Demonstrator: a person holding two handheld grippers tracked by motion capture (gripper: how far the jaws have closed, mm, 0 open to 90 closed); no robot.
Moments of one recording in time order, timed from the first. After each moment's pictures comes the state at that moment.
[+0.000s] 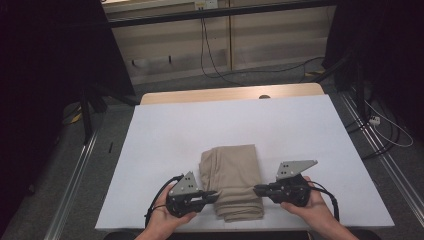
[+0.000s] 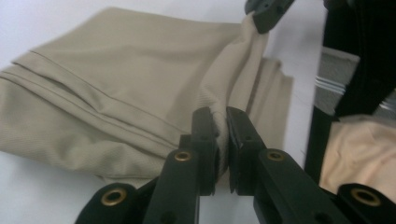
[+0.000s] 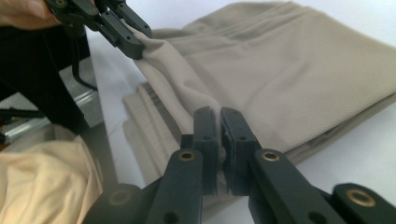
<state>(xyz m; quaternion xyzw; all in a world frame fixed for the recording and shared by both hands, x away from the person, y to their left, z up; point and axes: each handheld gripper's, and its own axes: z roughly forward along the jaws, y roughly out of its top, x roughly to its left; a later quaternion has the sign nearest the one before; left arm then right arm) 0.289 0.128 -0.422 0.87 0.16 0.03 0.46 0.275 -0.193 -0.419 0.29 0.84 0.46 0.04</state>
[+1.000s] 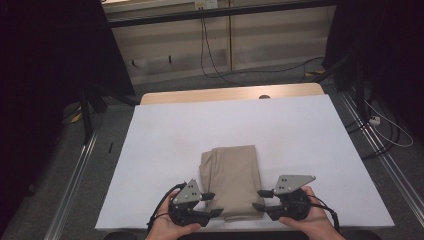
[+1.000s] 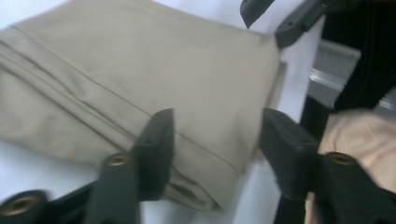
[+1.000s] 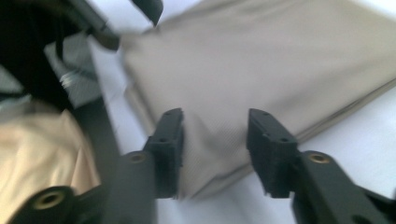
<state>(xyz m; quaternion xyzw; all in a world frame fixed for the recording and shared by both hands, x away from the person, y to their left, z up) 0.281 0.124 -0.428 0.87 0.20 0.04 0.45 0.254 -0.186 -0.432 0.29 0.84 0.45 0.08</state>
